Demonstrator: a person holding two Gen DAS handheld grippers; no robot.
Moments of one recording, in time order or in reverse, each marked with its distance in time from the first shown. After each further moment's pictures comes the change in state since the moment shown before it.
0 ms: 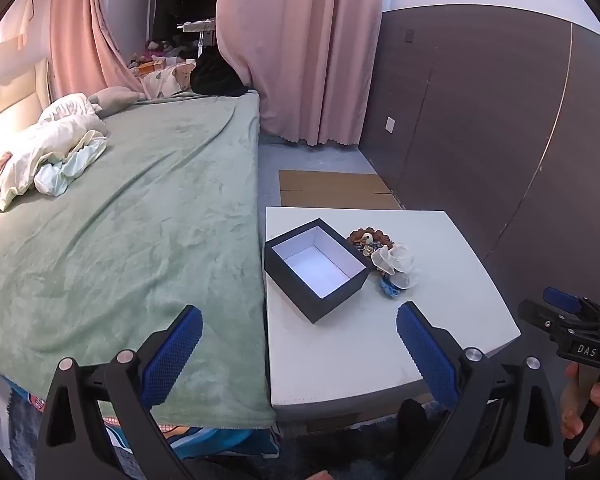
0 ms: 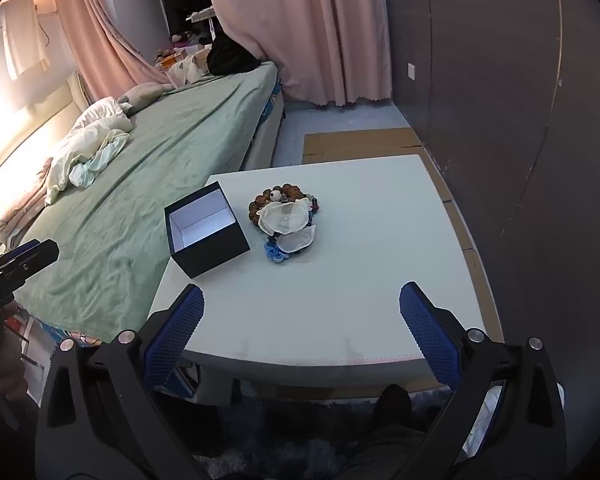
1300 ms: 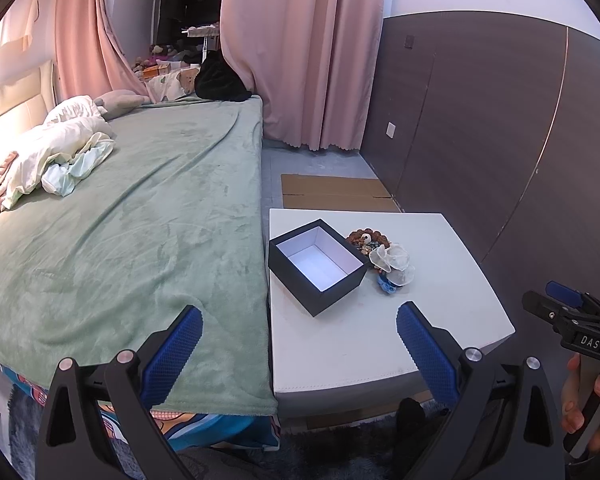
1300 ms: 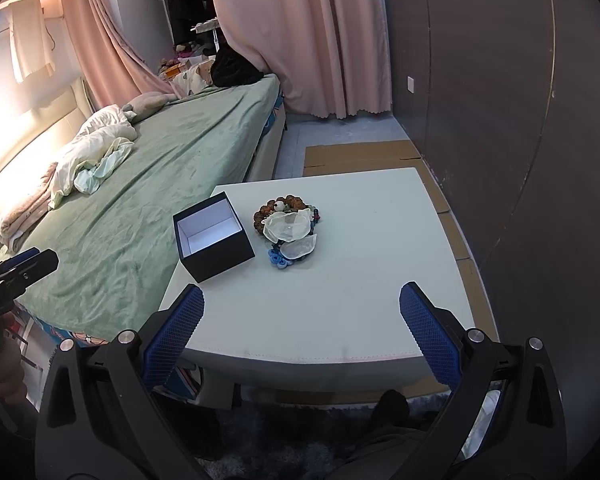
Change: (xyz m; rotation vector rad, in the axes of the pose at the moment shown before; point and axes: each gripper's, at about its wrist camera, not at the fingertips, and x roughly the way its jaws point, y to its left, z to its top) left arm -0.025 0.000 0.000 -0.009 -0.012 0.000; right arm -0.025 -0.001 -0.001 -0.011 -0.033 -0.007
